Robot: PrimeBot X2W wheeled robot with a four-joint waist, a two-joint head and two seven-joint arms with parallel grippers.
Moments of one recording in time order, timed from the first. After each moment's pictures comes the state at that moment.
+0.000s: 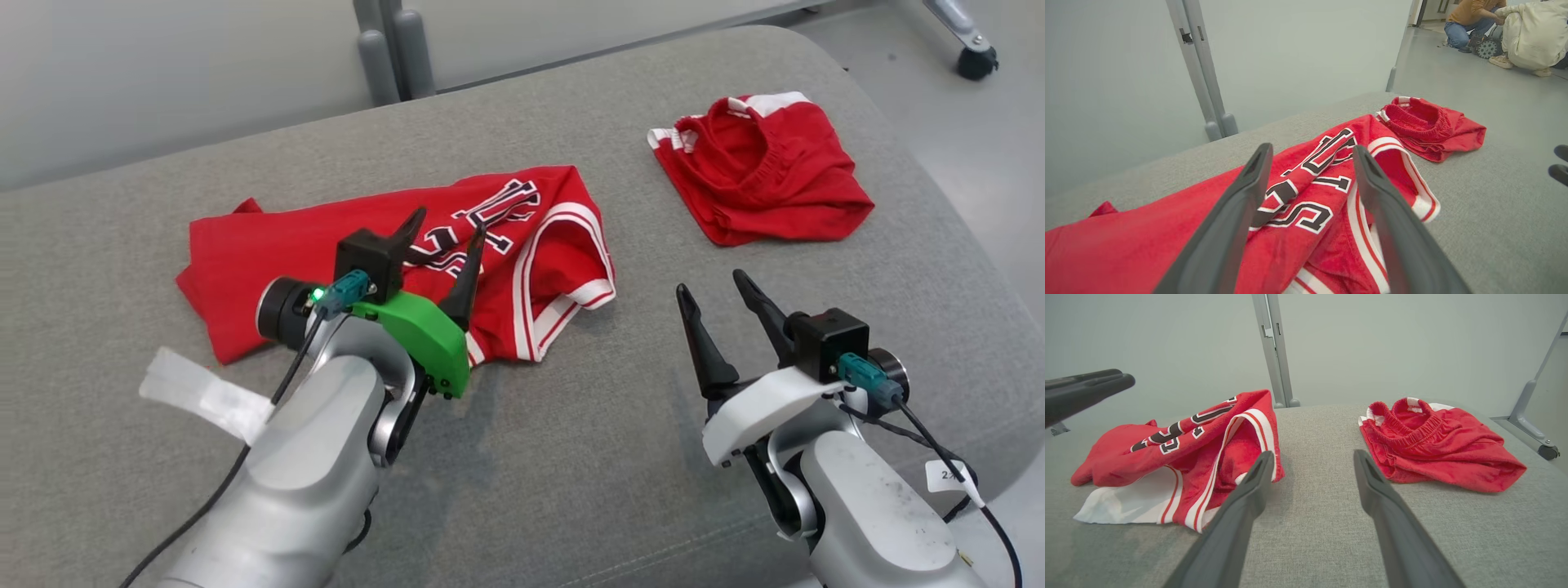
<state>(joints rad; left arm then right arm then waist) -0.68 0.03 -0.73 0.67 -0.58 0.06 -0.24 -0.25 -0.13 0.44 0.33 0.32 -0.07 -0.23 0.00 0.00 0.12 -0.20</state>
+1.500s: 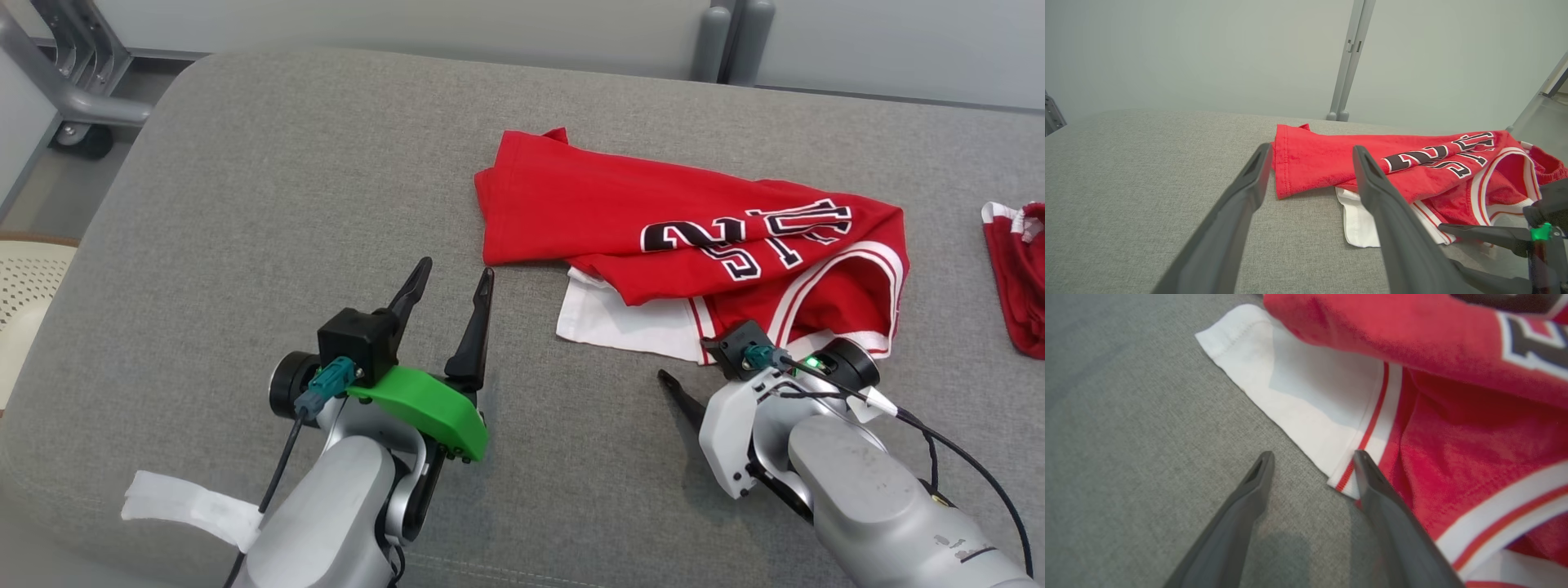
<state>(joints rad) -0.40 0.03 -0.61 0.34 -0.55 0.12 -0.25 -0.47 -0.17 0.69 0.78 0.18 0.10 -0.06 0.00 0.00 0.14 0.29</state>
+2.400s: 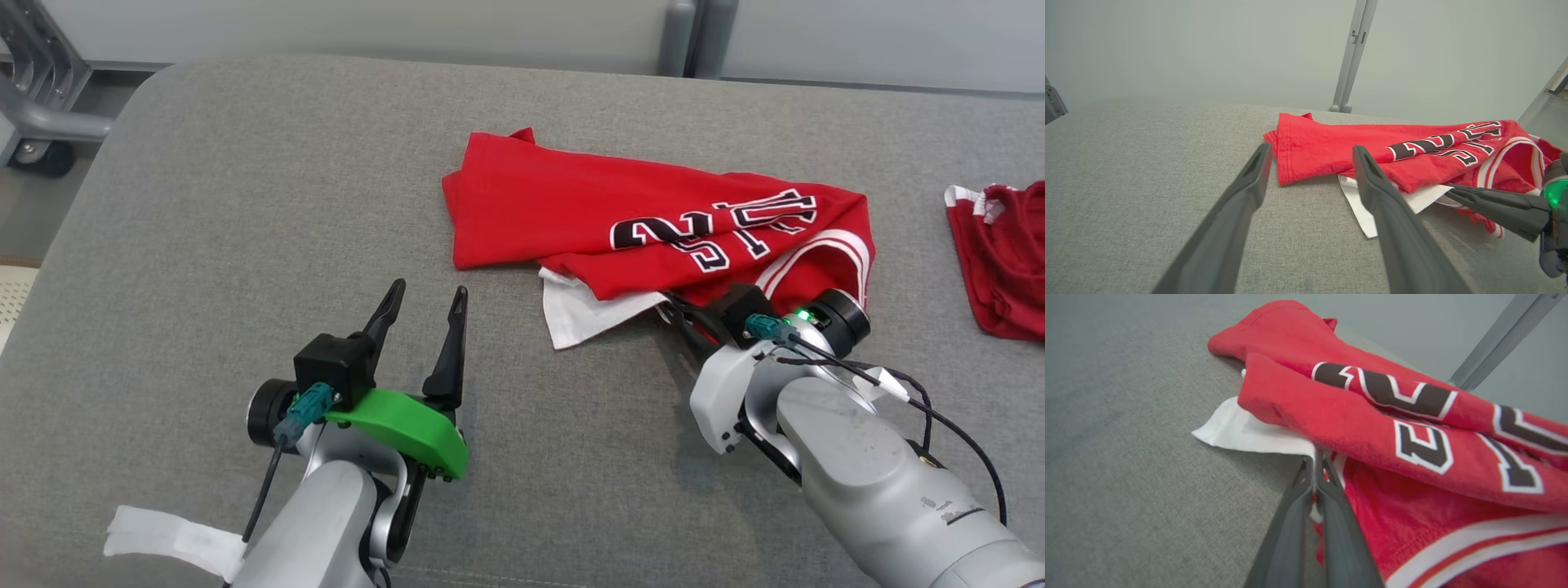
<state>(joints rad) -0.33 0.04 -0.55 0.31 -0.51 0.12 -0.25 -0.57 -0.14 0.70 0.85 0.16 0.11 -0.23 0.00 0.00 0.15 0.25</state>
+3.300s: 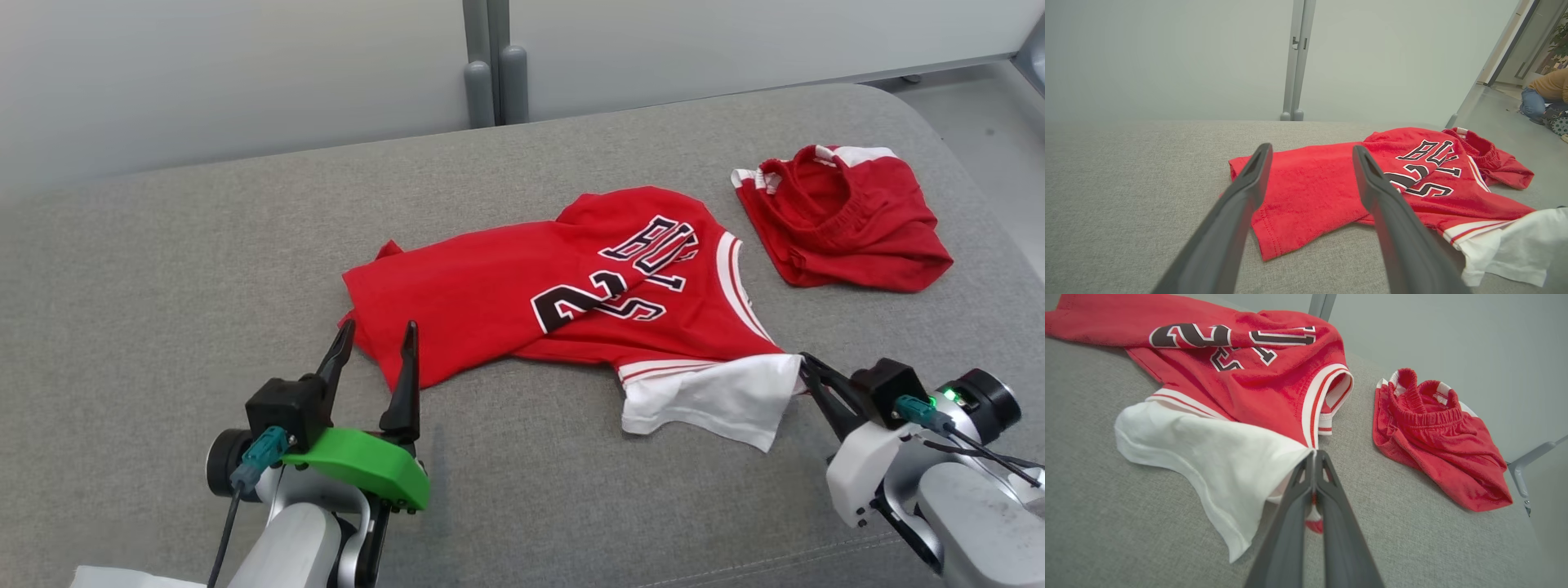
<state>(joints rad) -0.21 0.05 -0.43 0.26 -0.47 0.12 -0.25 -0.27 -0.40 0.58 0.54 0.20 0.06 -0.25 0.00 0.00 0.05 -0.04</state>
